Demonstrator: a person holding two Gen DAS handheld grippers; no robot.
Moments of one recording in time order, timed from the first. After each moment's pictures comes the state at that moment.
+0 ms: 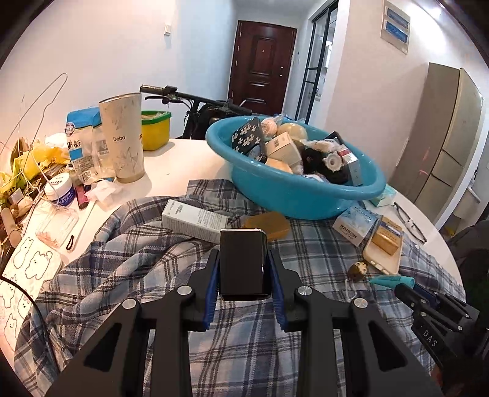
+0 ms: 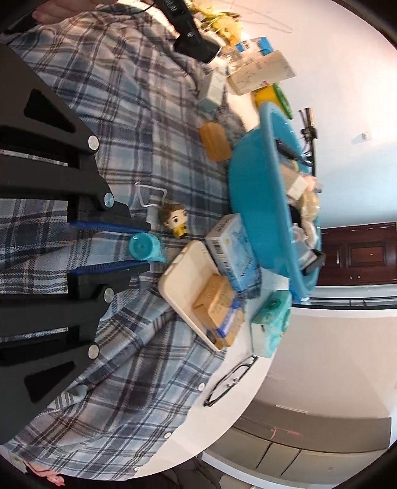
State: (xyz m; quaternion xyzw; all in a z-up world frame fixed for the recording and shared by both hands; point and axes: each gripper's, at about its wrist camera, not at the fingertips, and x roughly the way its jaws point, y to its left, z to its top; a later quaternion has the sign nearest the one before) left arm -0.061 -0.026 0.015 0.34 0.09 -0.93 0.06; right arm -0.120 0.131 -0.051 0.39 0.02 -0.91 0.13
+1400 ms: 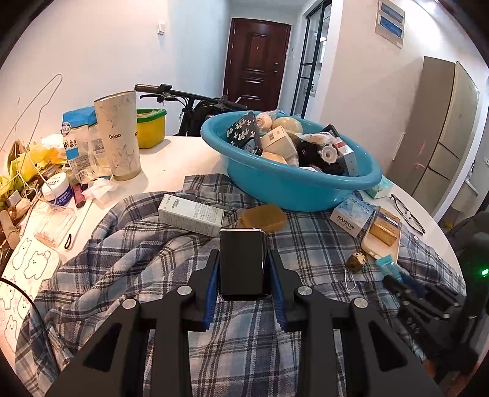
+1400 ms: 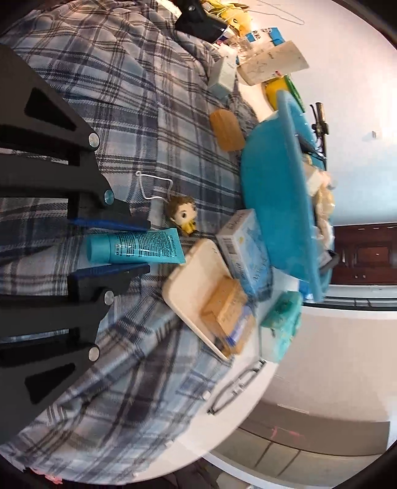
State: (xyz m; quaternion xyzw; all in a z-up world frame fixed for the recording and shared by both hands) left arm -0.059 -0.024 0.010 0.35 0.08 -0.93 0.05; right arm -0.130 0.124 -0.067 0.40 0.04 -0.91 0.11
